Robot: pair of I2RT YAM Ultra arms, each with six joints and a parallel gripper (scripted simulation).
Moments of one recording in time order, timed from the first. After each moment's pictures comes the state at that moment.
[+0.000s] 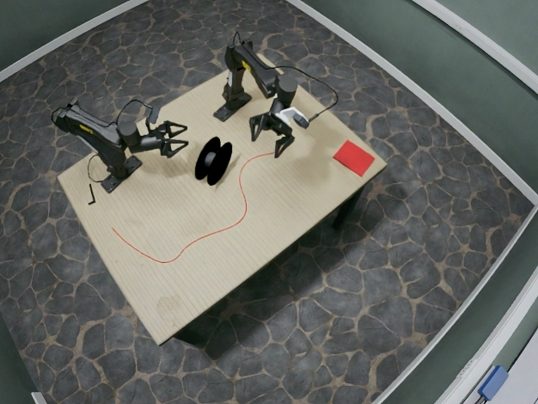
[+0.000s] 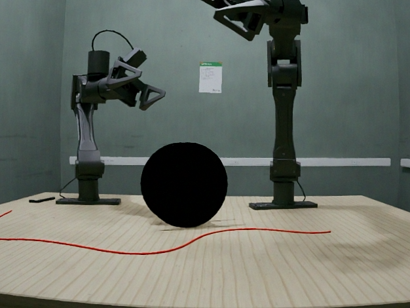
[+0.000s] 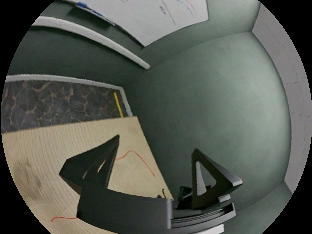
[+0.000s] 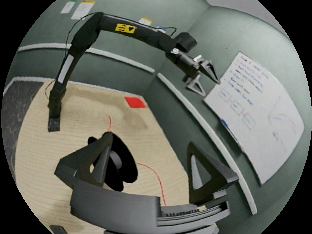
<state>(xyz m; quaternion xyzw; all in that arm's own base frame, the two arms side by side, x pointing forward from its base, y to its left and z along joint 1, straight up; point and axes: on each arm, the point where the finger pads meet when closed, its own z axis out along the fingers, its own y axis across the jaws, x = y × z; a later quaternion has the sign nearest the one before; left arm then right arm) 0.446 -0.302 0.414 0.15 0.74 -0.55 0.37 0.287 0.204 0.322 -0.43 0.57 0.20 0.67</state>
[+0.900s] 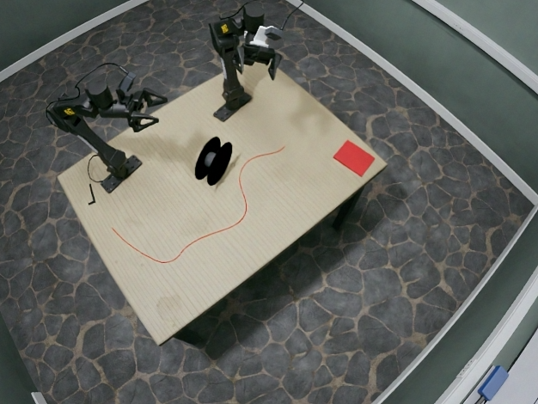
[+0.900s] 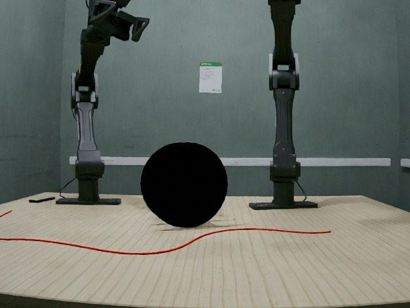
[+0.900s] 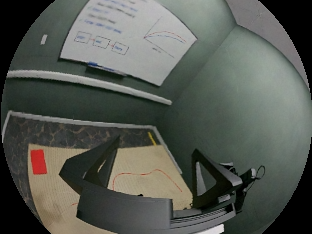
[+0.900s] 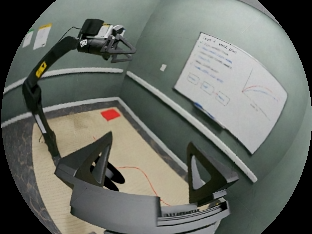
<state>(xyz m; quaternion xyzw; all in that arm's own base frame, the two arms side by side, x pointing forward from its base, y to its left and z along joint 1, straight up) 0.323 -0.198 0.562 0.16 0.71 -0.37 0.58 0.275 0.151 0.498 -0.29 0.64 0.16 0.69</state>
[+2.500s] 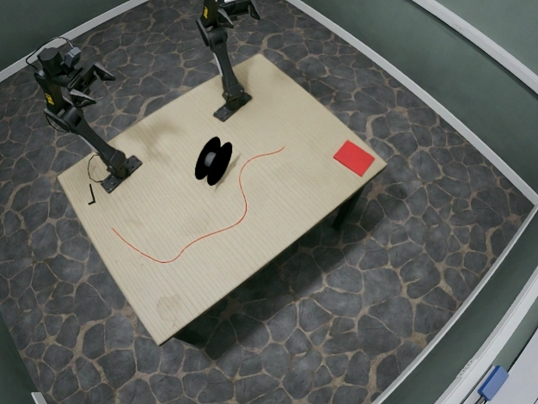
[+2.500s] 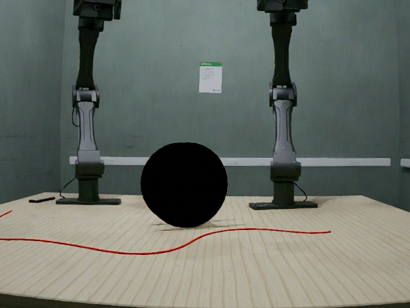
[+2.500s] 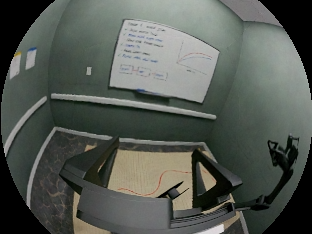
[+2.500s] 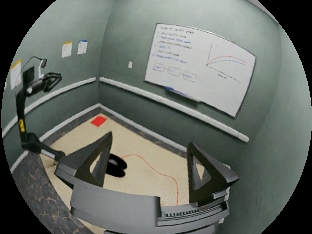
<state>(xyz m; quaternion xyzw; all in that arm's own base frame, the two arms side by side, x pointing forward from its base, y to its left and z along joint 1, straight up) 0.151 -0.057 0.593 0.12 0.69 -0.13 0.70 0.152 0.054 0.591 -0.12 0.70 0.11 0.70</state>
